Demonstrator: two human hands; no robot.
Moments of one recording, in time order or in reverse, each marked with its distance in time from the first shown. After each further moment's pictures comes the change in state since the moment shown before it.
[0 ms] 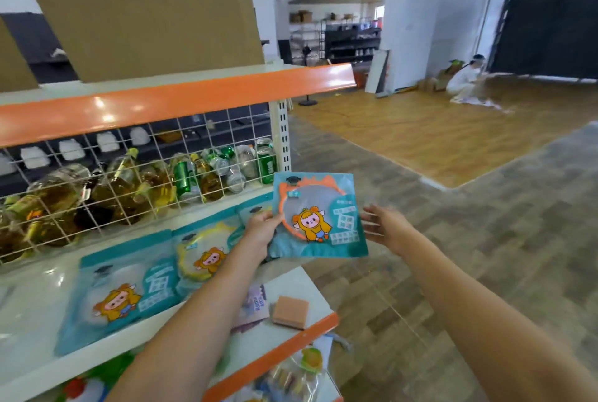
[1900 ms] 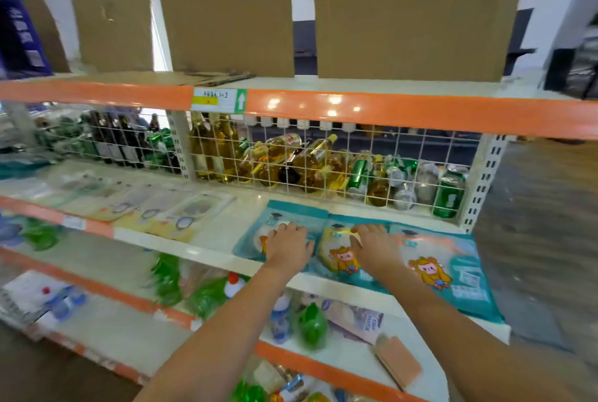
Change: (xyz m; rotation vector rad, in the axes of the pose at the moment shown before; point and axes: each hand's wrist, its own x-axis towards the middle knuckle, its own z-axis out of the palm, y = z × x) left_hand -0.075 -0.004 -0.149 1.468 0.649 -0.044; right_hand -0.009 0.039 0.238 -1.436 -0.568 -1.074
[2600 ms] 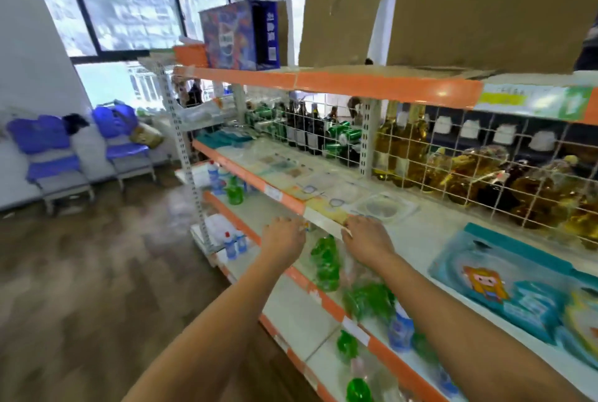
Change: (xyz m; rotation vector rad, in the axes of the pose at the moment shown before) left_hand -0.118 -0.347 -0.049 0.053 0.078 -0.572; right_hand 0.056 -0.380 0.079 0.093 -0.167 -0.530
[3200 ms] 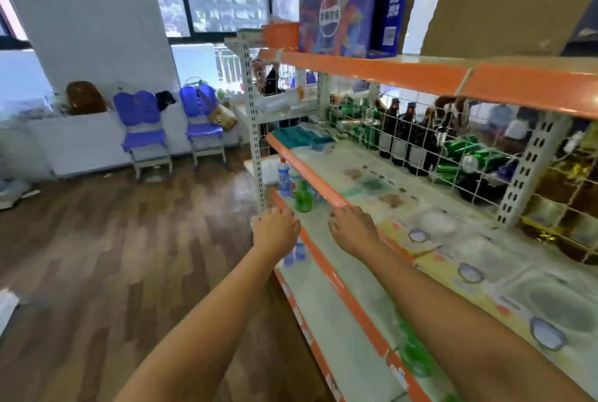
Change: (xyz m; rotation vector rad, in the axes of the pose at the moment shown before) left_hand 0.150 -0.223 0.002 0.032 0.037 -0.309; right_hand 0.248 -0.192 0.085 -0.017 -0.030 -0.314
